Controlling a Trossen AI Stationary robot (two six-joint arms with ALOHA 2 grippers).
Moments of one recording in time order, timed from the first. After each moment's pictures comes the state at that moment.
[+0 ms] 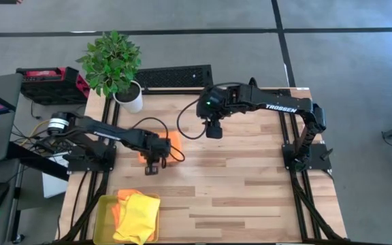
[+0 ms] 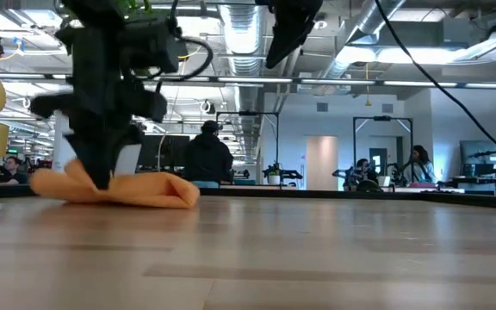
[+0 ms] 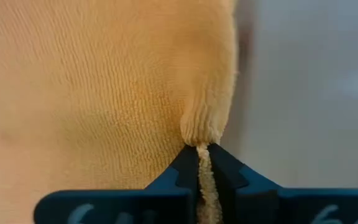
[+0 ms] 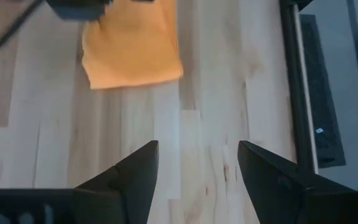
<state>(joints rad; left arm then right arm) 0.00 1.50 0.78 -0.65 0.02 -0.07 -0.15 1.79 1.84 -1.06 0.08 -0.27</state>
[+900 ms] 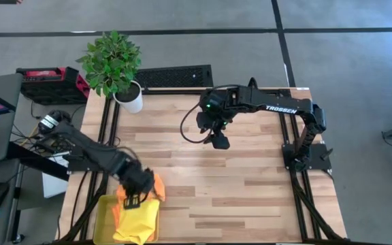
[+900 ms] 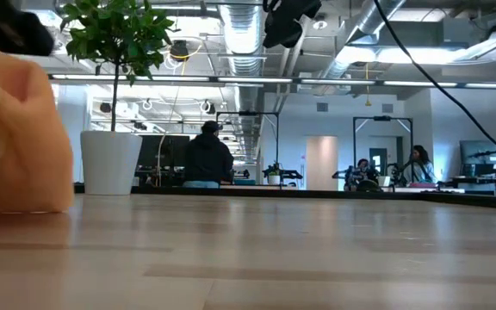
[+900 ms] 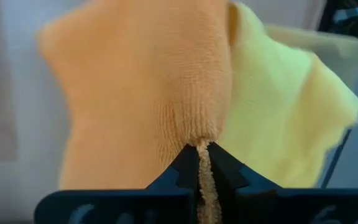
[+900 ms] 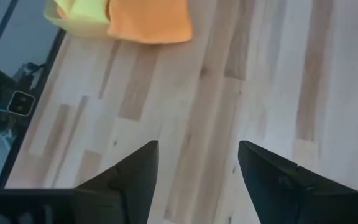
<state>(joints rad) -0.52 1.39 1.10 -1.06 0.22 -0.69 -0.14 1.79 1.84 -1.10 -0.37 -0.31</state>
